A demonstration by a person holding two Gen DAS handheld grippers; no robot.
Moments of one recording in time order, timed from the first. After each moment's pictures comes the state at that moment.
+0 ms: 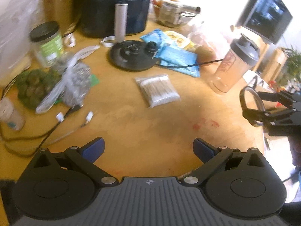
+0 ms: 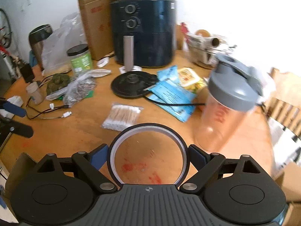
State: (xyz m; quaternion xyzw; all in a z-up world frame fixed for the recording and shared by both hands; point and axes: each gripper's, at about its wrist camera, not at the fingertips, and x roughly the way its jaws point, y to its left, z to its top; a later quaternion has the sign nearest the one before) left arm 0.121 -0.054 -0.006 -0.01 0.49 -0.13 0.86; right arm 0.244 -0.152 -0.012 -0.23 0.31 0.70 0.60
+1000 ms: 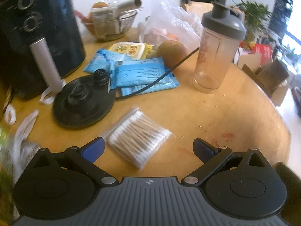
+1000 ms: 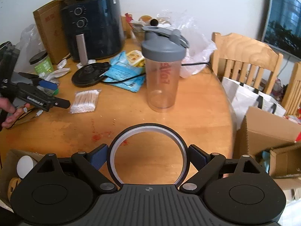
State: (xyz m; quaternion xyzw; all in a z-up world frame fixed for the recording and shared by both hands) left arm 0.230 -0.111 -0.071 0.16 0.41 -0.28 0.85; right arm 0.278 -0.230 -0.022 -0.20 0.36 0.61 0.67
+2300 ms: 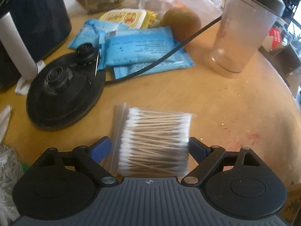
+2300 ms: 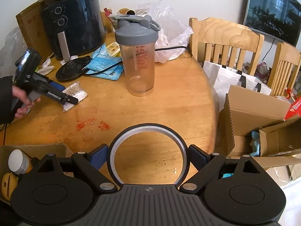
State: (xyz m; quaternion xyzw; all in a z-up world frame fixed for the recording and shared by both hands) left arm 0.281 -0.131 -0.123 0.15 0.49 -0.25 0.82; right arm 0.294 -0.257 -0.034 -0.20 0.38 0.58 0.69
